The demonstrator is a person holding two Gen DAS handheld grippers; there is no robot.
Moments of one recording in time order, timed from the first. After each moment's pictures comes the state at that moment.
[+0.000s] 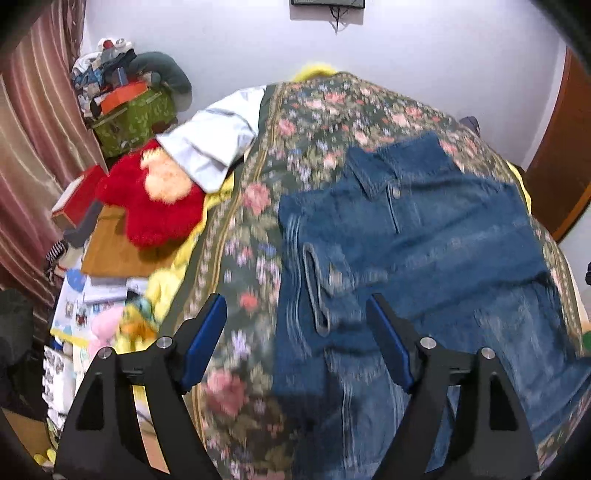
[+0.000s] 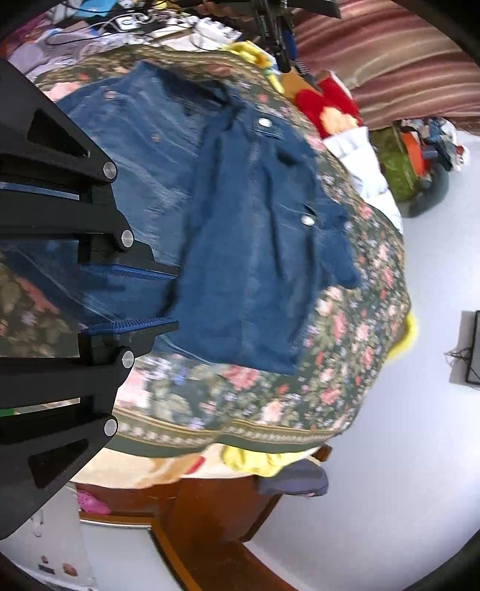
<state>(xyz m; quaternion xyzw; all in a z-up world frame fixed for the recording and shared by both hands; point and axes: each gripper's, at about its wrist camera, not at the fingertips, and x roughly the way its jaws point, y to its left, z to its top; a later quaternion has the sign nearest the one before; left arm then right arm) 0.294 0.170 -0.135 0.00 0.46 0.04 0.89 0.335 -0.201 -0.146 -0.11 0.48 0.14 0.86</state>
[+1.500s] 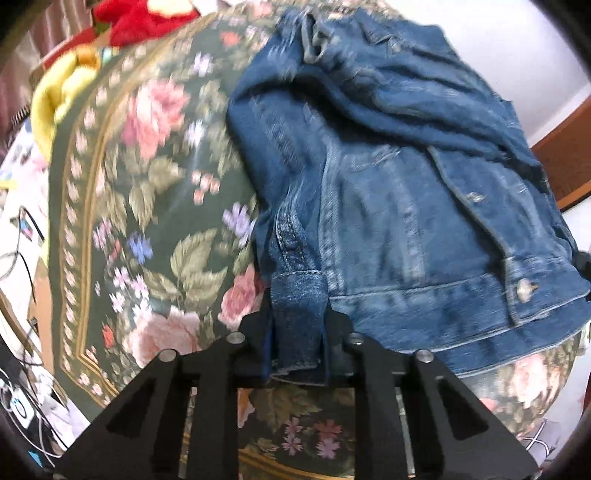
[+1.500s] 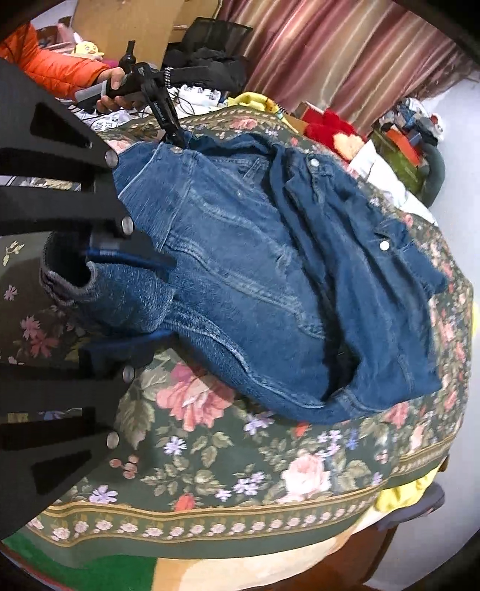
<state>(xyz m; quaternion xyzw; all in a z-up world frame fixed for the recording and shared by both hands) 0.173 0.144 -0.260 -0.14 0.56 0.00 0.82 0.257 -0.222 -0.222 0.08 0.57 0.19 0.80</state>
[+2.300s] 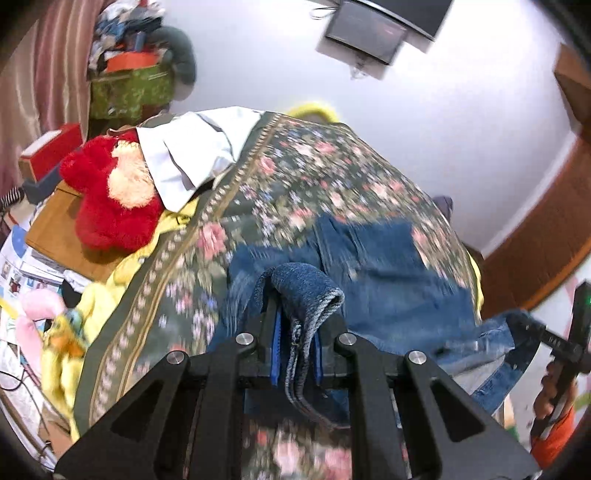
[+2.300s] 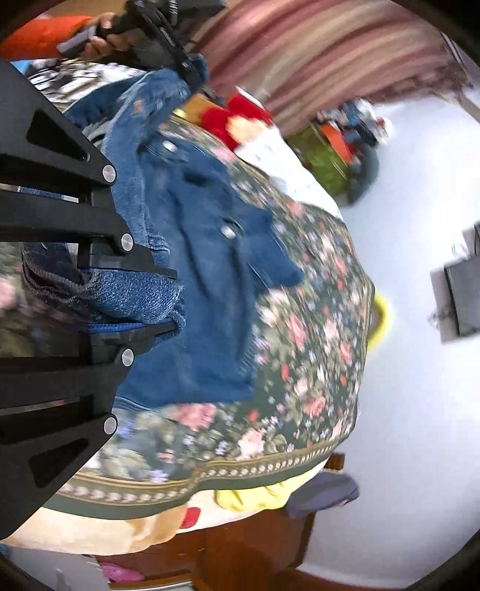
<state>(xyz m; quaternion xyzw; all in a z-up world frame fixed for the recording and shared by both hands) 0.370 0.195 -0.107 -0.19 0.39 0.01 0.90 0.434 -0.205 -0.138 0.07 0.44 0.15 0.88</state>
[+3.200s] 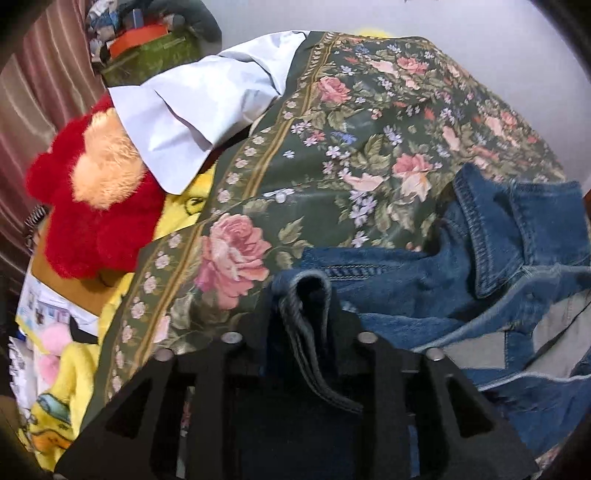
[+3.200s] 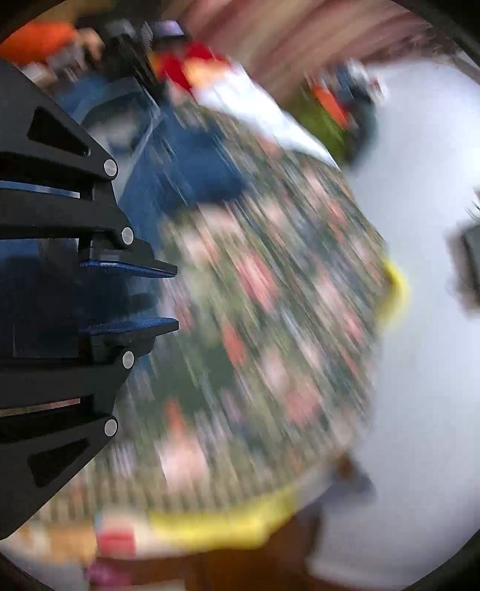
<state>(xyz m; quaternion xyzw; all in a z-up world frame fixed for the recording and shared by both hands) 0.510 0.208 -0.247 -0.07 0.51 0.12 0.85 0.588 -0.228 -0.186 0.05 0.44 0.06 0.90</state>
